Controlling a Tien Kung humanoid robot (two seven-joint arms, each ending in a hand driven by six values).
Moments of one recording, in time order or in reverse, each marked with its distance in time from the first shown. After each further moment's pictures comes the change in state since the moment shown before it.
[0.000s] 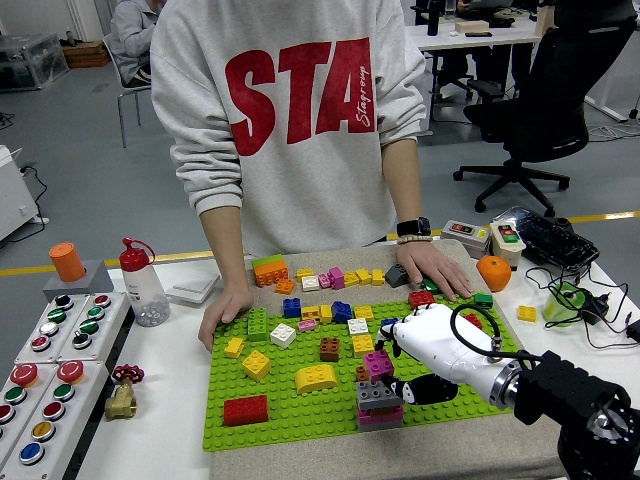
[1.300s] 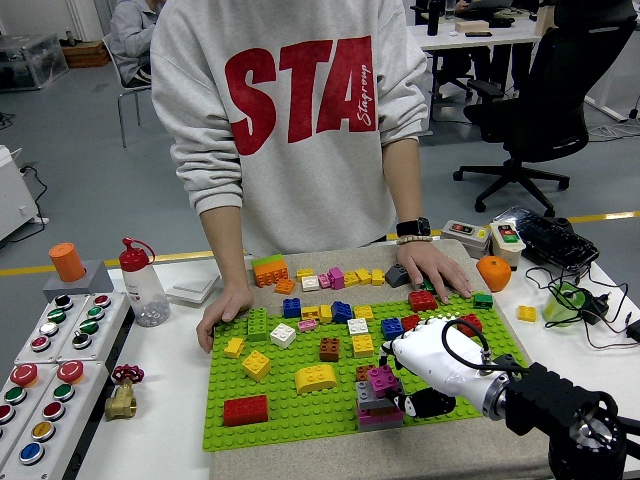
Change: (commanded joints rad) left arm -0.003 0.000 -0.003 0.000 0.007 0.000 0.001; right arm 0.011 0.029 -0.047 -0.052 -0.019 0.028 -0.029
